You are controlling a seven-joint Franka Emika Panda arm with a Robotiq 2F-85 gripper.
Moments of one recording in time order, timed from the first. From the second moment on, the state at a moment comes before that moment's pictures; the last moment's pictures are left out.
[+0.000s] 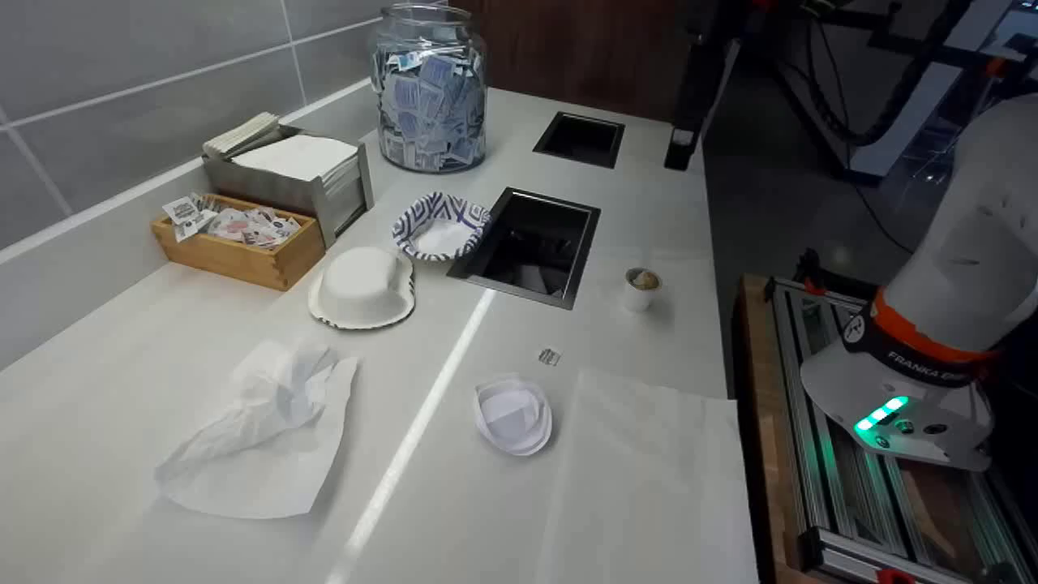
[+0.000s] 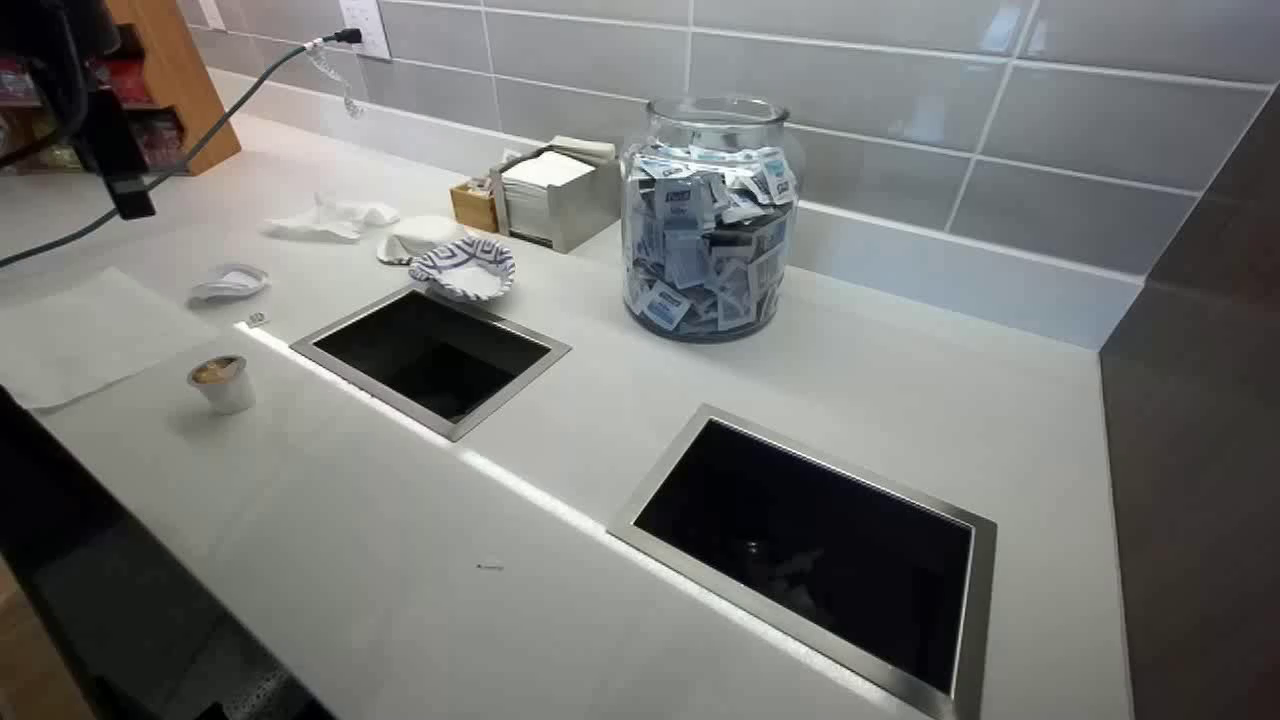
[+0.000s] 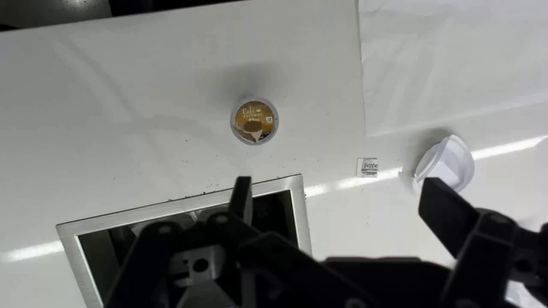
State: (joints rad) arm 0.02 -0.64 -0.03 -2.62 0.16 1.93 0.02
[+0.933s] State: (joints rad) arm 0.01 -0.63 -0.02 -2.63 0.17 1.98 0.09
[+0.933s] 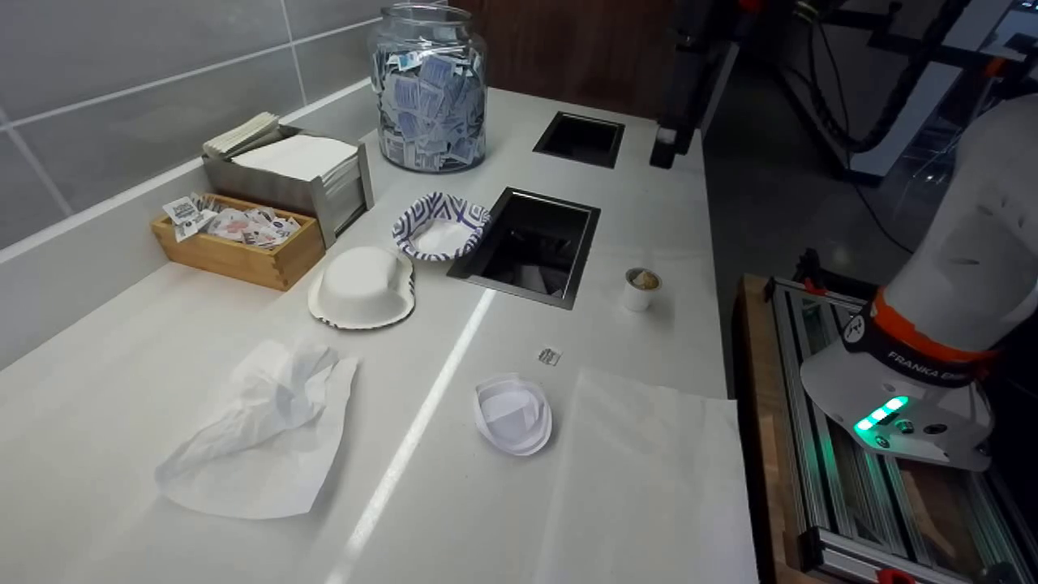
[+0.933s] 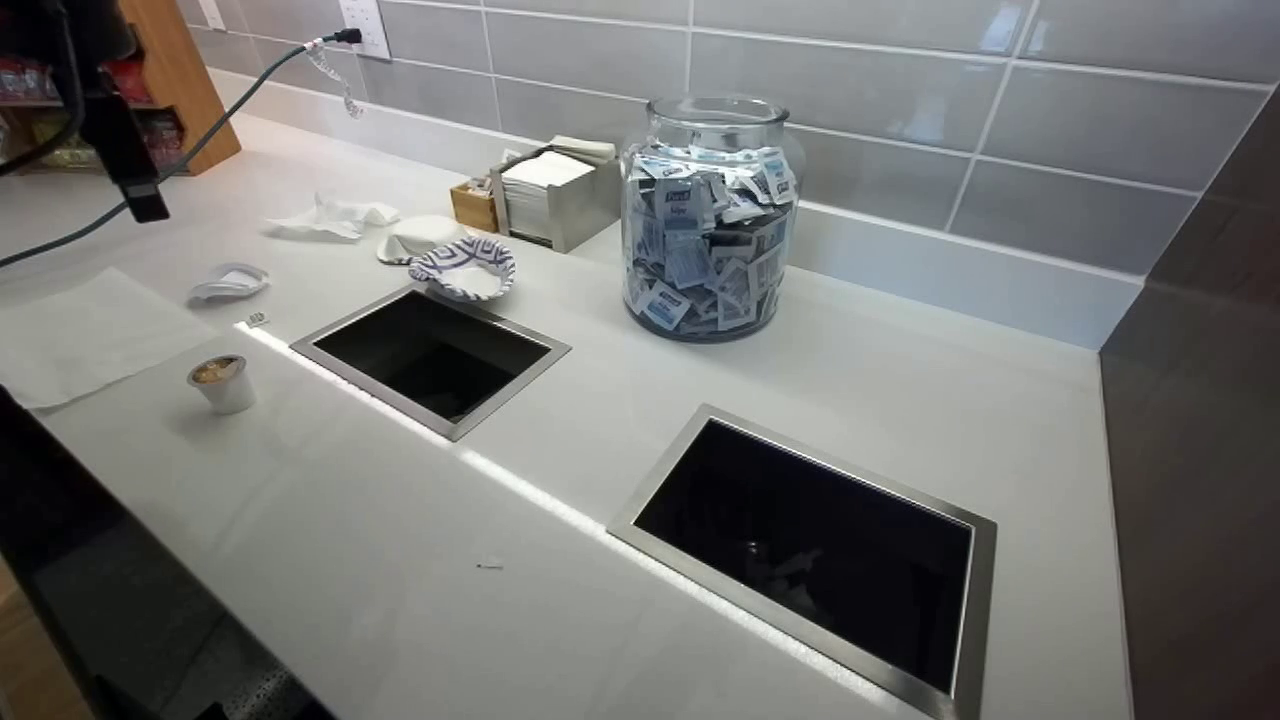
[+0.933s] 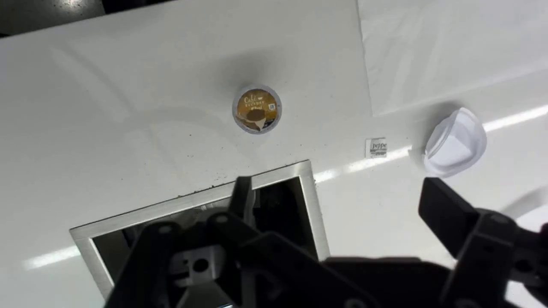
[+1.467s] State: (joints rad) arm 0.00 -0.48 0.01 -2.66 0.29 2.16 0.29
